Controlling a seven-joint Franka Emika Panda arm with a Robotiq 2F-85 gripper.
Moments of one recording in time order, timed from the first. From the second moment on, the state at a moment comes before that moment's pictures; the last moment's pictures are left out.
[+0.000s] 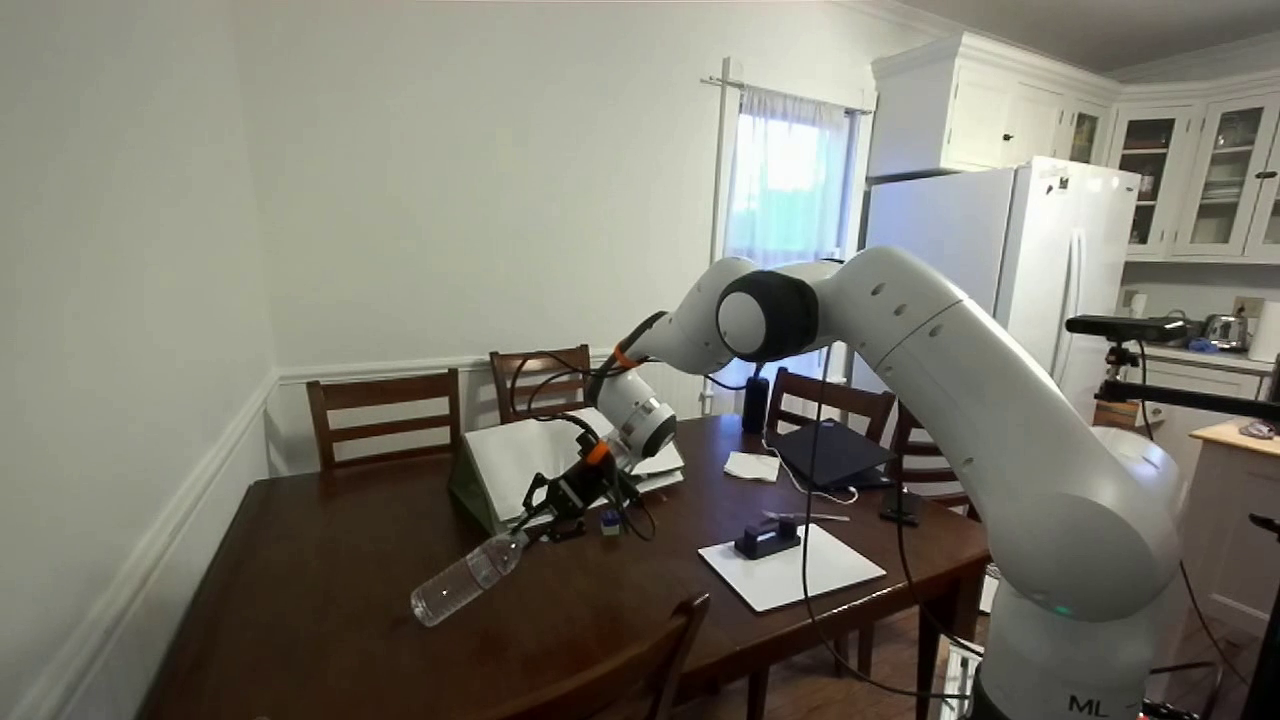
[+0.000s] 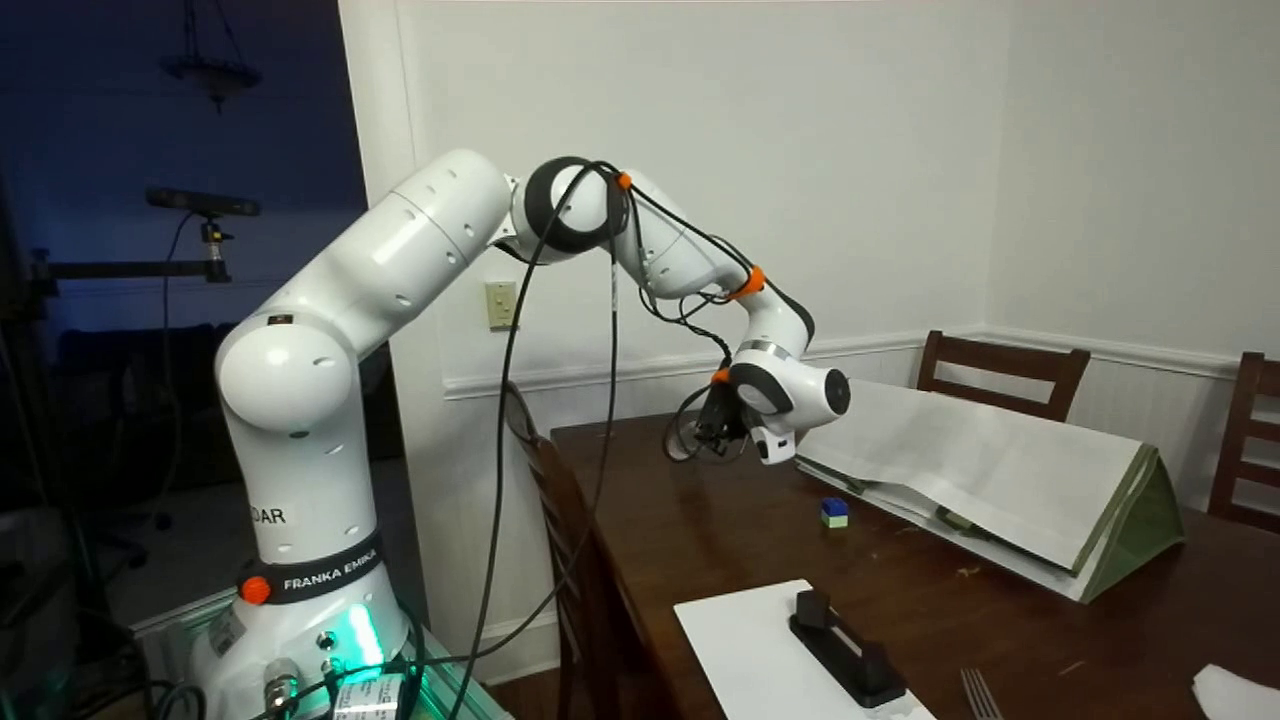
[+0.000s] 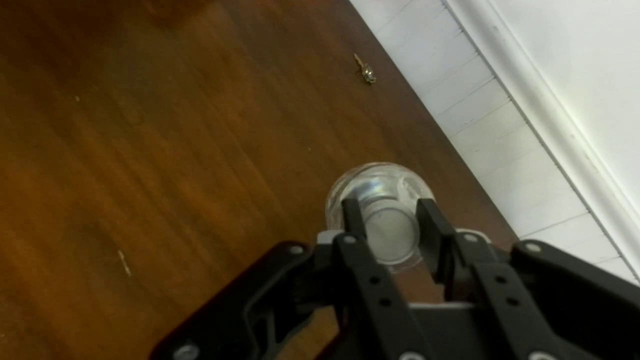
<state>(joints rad) -0.23 0.86 -0.13 -1.54 1.27 1.76 -0.05</state>
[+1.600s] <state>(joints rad) -0.09 0.62 -0.20 -1.62 0.96 2.14 0.33</state>
